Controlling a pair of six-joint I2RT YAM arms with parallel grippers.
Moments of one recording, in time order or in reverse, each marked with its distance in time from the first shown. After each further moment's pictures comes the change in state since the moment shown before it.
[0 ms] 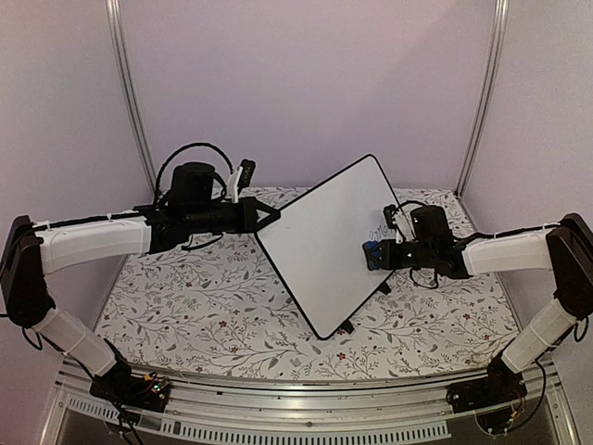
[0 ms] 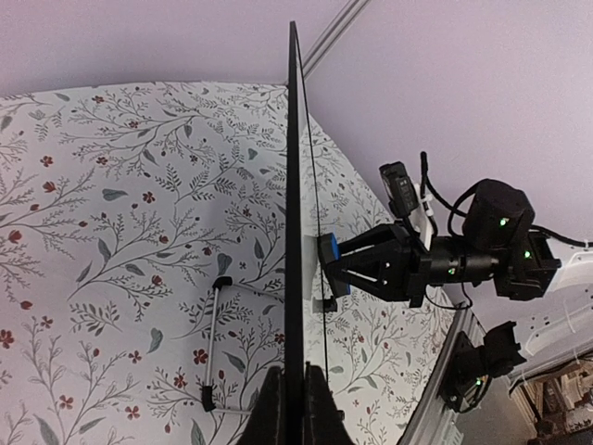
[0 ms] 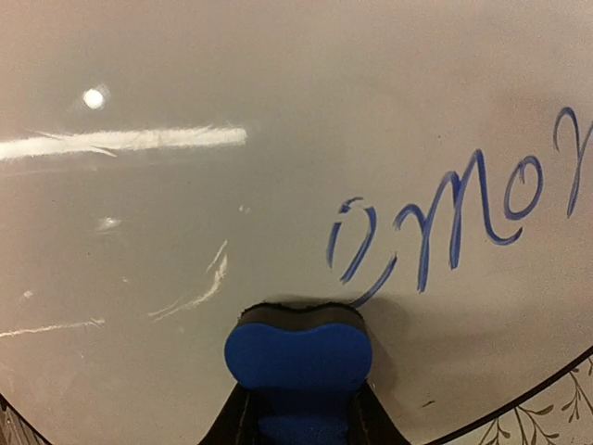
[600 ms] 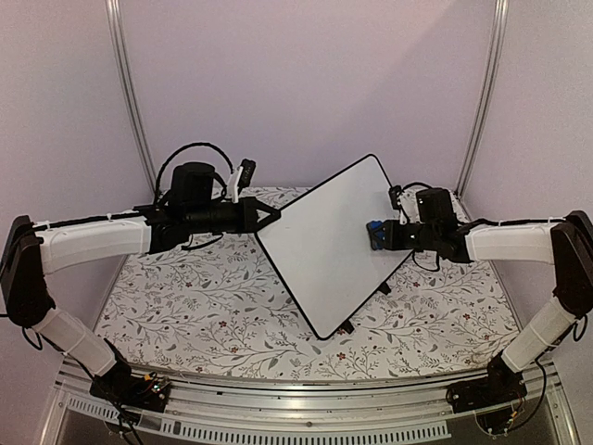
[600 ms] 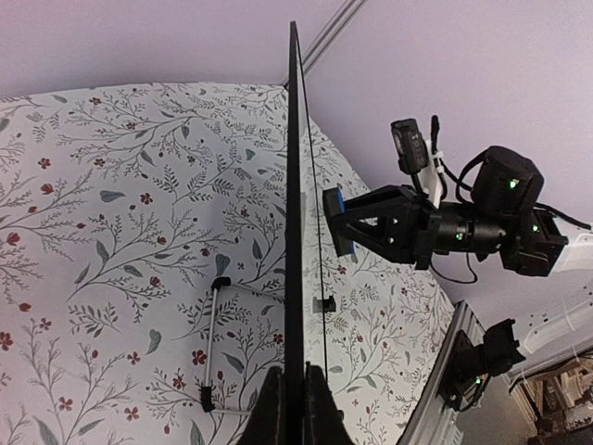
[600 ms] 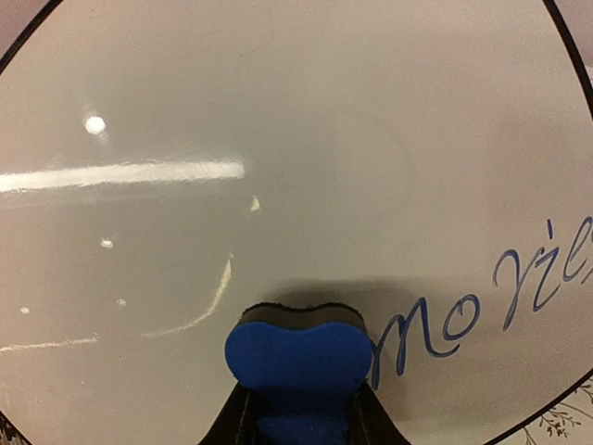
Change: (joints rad) left arm 0.000 0.000 0.000 0.003 0.005 0.004; right arm -0.056 0.000 0.105 -0.035 0.002 -0.019
